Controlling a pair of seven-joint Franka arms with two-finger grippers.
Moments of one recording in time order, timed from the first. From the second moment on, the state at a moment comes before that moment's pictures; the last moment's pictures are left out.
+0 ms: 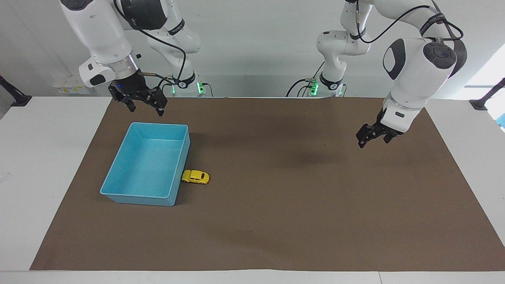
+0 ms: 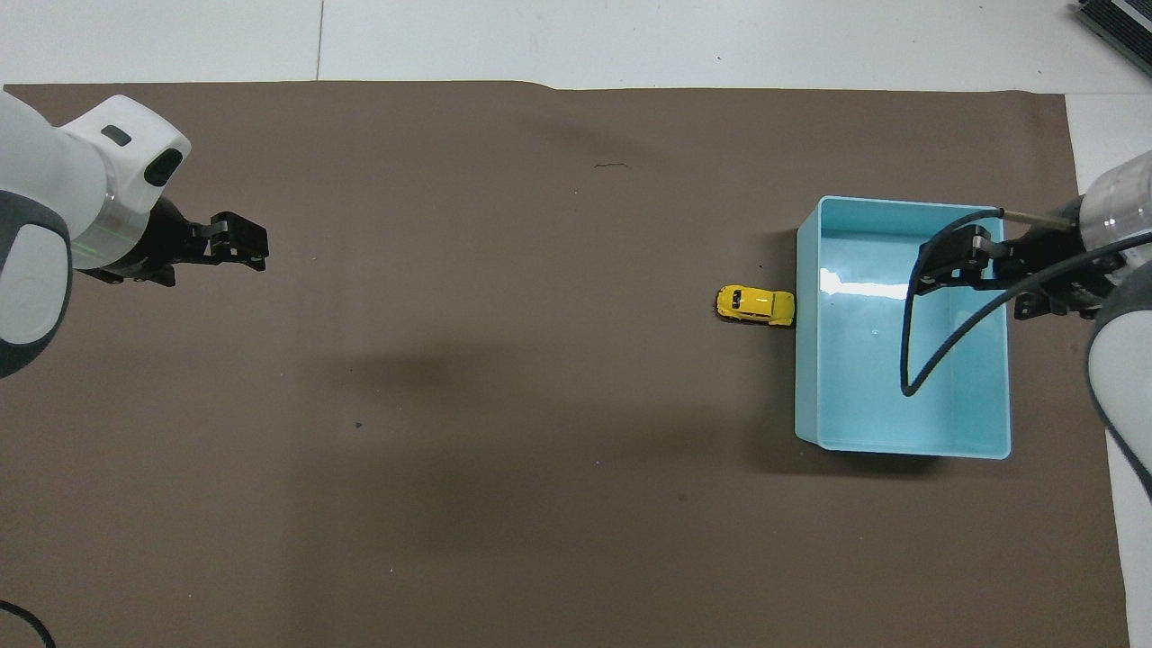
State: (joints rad) left arm -0.13 0.13 -0.01 -1.66 -0.01 1.79 -0.22; right arm -0.14 0.05 0.23 -1.54 0.02 1.55 0.37
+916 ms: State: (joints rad) left arm -0.07 0.04 -0.01 -1.65 -0.01 1.75 0.03; right arm -0.02 0.10 0.23 -1.68 0.02 1.77 1.00
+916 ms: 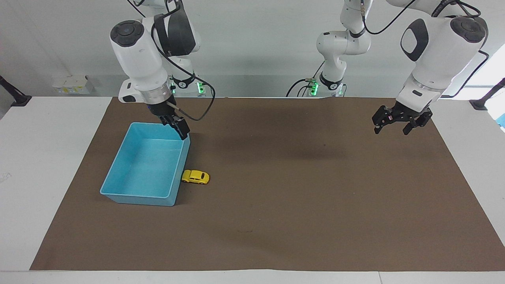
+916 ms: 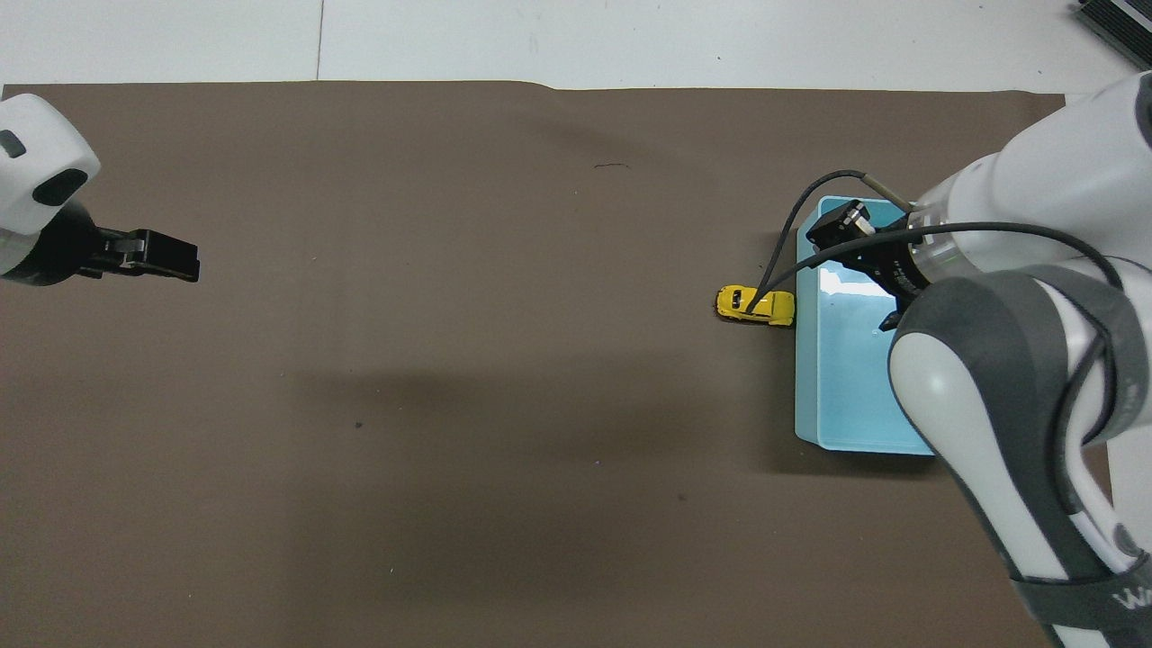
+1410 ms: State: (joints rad) left arm -0.07 -0.06 -0.01 -1.65 -0.01 1.67 0.03; right arm 0.00 0.16 0.23 -1.73 0.02 1.91 1.29
